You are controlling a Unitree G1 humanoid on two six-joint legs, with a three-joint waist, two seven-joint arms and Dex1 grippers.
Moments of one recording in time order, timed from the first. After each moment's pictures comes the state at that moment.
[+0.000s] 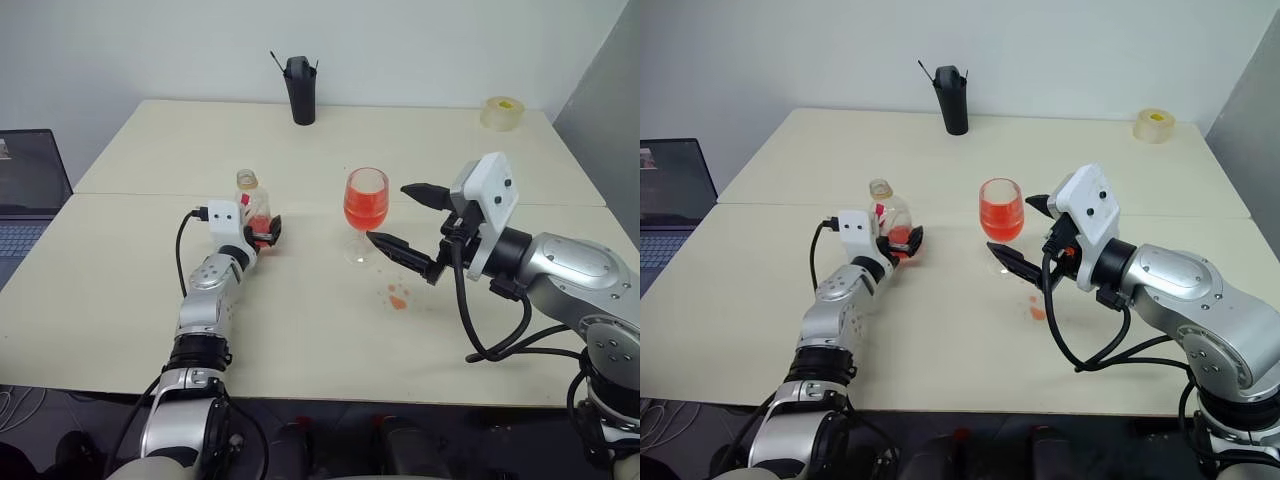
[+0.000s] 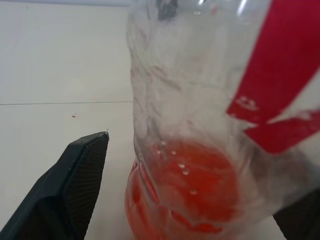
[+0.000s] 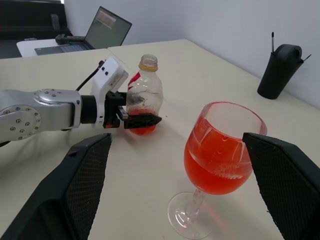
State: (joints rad) left arm -0.57 0.26 0.16 0.45 -0.19 0.17 -0.25; right arm -0.54 -0.63 -0.05 -0.77 0.77 1.03 0.35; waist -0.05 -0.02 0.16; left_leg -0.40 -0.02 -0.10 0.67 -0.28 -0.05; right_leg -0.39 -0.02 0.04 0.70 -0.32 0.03
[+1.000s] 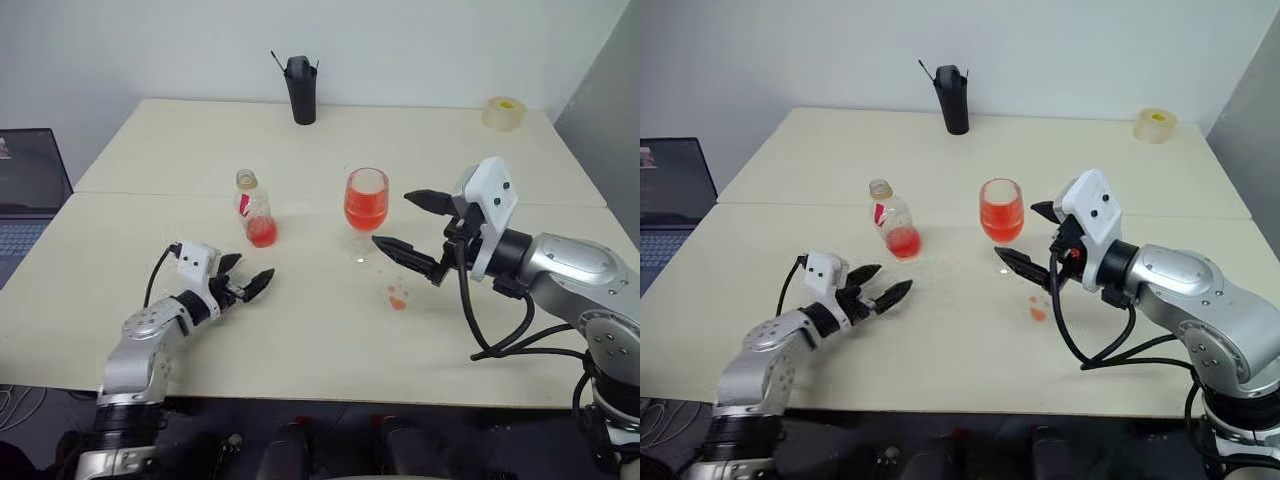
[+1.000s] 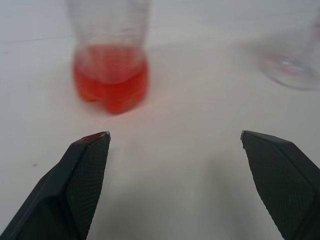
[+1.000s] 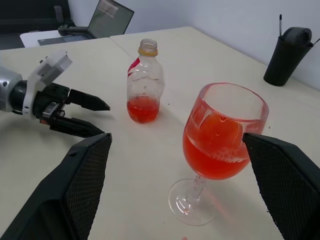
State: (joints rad) left arm -0.18 0.56 0.15 -0.06 -0.43 0.43 -0.77; right arm -0.52 -0.66 -0.05 -0.71 0.74 1.01 0.42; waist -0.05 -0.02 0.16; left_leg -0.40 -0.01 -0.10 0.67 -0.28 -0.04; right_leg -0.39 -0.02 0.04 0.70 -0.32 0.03
